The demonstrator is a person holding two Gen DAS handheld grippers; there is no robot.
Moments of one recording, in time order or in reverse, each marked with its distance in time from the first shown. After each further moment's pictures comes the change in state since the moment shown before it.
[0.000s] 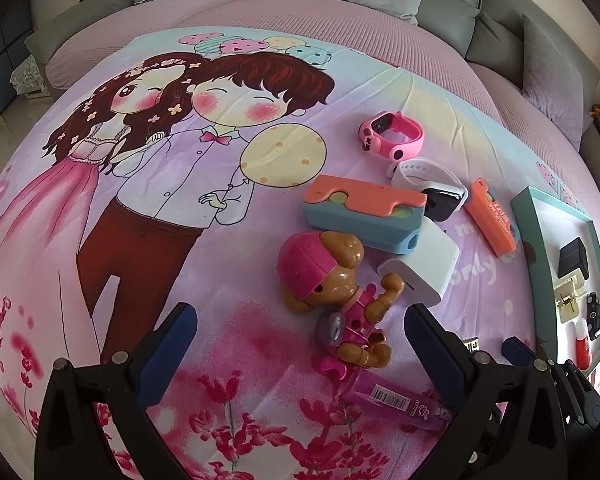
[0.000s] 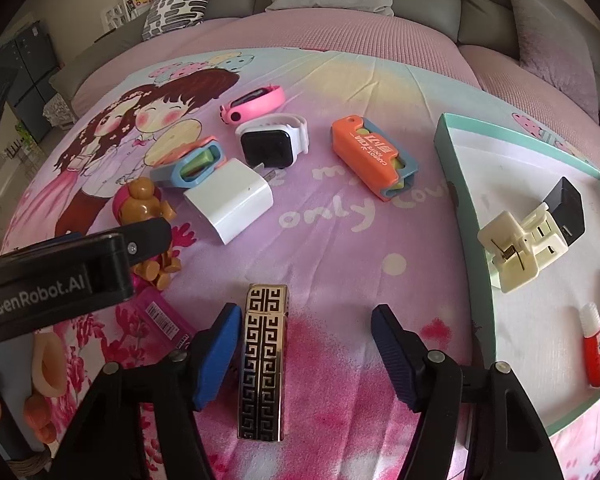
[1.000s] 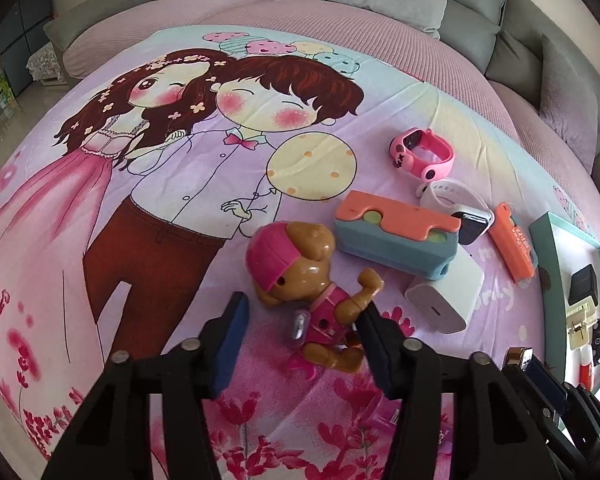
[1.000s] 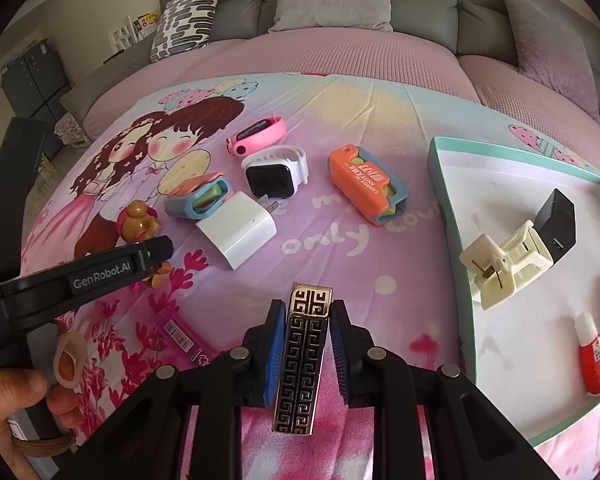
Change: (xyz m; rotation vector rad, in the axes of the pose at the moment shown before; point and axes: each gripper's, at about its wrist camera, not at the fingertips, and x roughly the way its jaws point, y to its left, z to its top) left arm 0.006 0.015 0.006 -0.067 -0.037 0.005; right arm -0.018 -0.008 0.007 0.027 -0.075 0.054
